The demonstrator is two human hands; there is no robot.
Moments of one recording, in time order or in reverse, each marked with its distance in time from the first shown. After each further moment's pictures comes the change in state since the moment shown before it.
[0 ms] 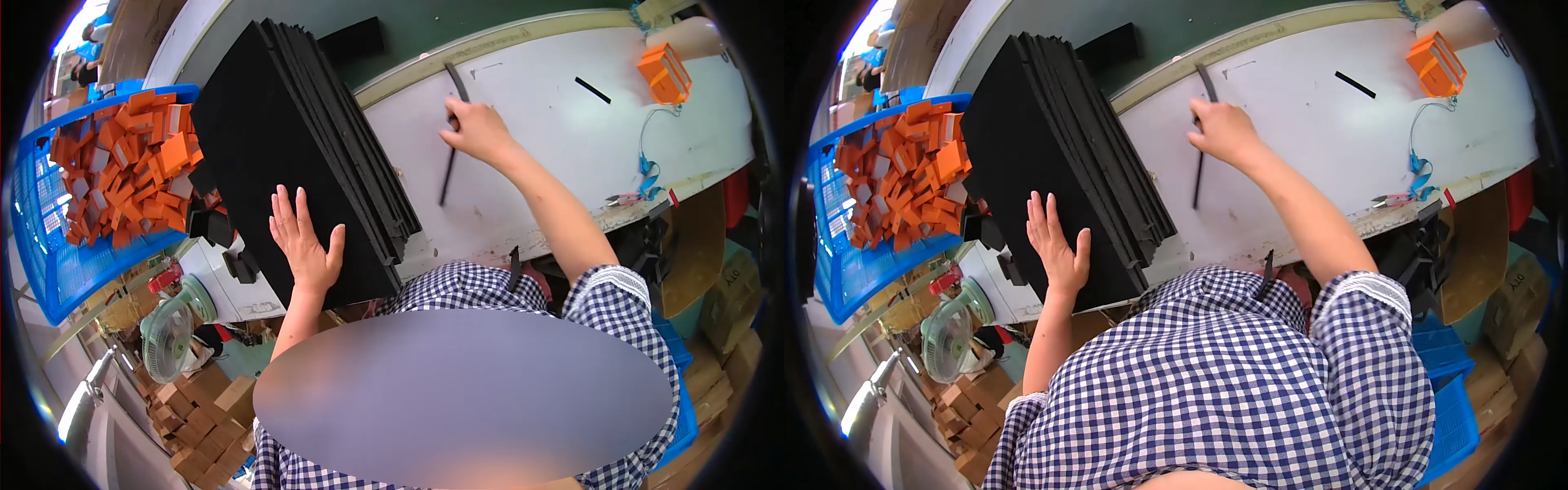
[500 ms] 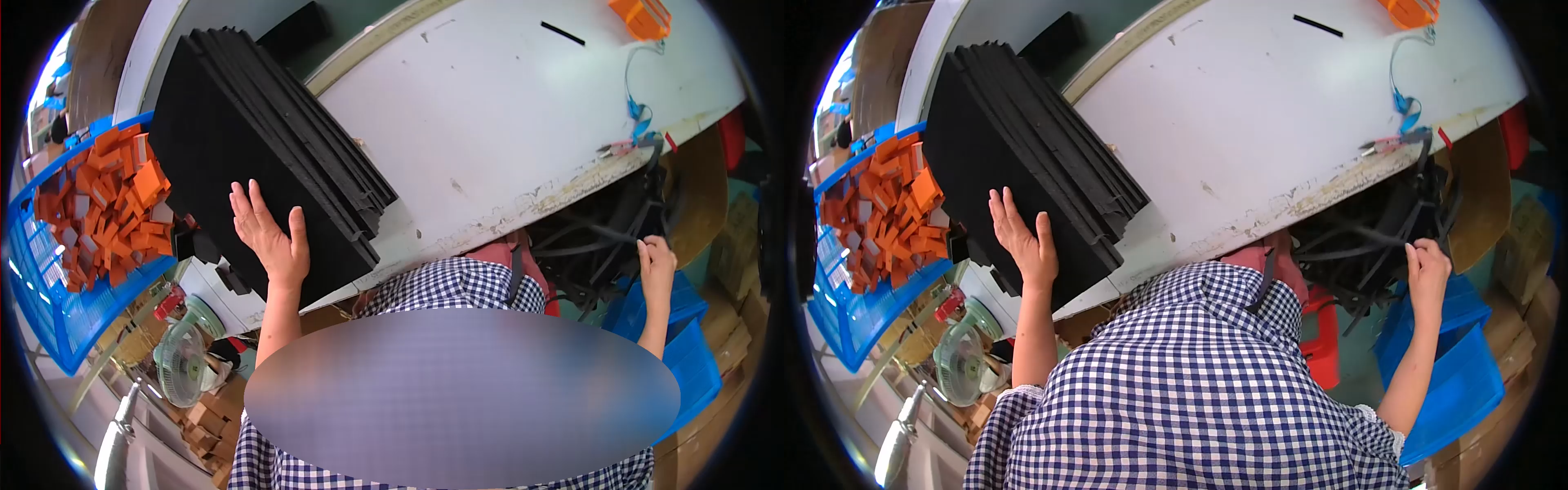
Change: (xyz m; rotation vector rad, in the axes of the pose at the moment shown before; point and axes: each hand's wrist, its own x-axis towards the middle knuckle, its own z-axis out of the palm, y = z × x) left_hand 0.020 -0.003 0.009 0.006 0.037 0.021; right_hand -0.397 0.065 -0.166 -0.471 0.172 0.577
